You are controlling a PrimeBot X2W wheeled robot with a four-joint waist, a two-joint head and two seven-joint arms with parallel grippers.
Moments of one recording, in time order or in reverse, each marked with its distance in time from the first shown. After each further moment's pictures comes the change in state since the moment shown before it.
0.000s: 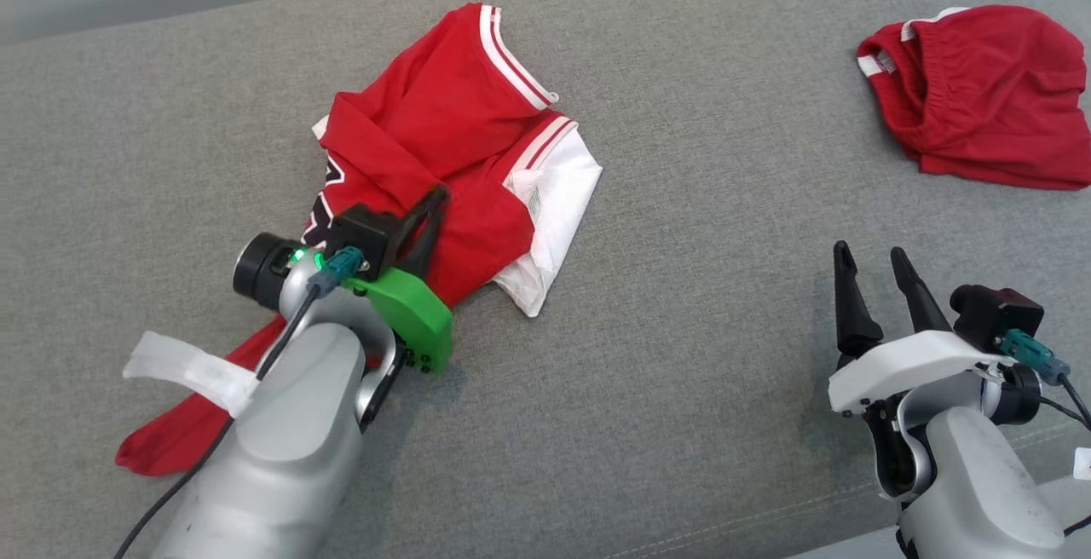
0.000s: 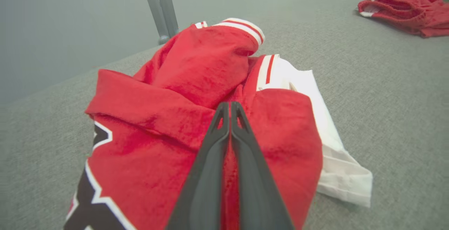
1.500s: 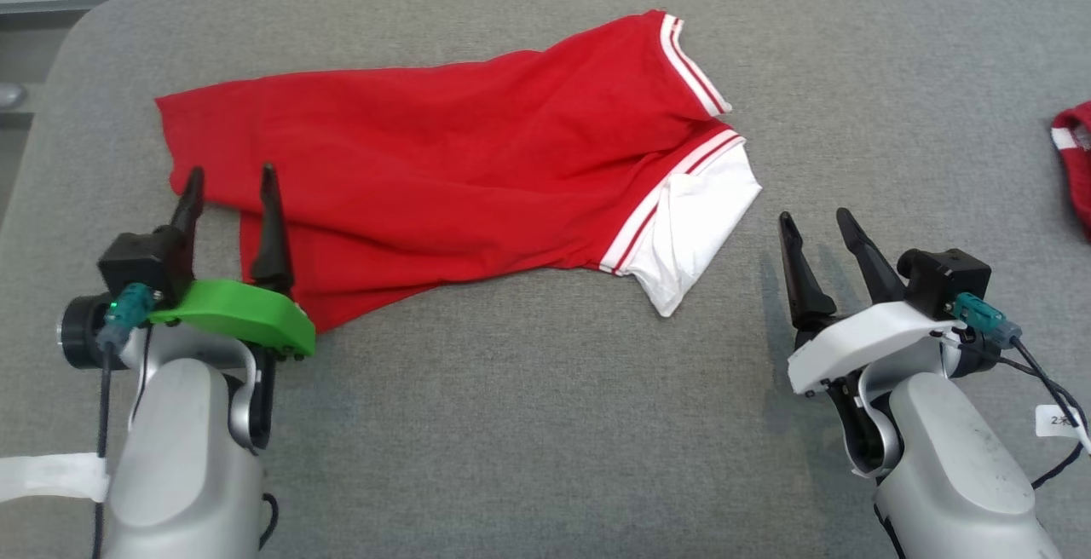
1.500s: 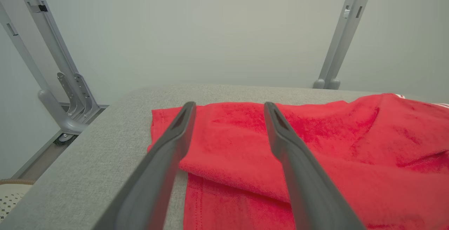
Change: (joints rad) left arm 0.172 0.030 0.525 -0.252 0.071 0.036 0.000; right arm -0.054 -0.031 0.138 -0.031 -0.005 0.000 0.000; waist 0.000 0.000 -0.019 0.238
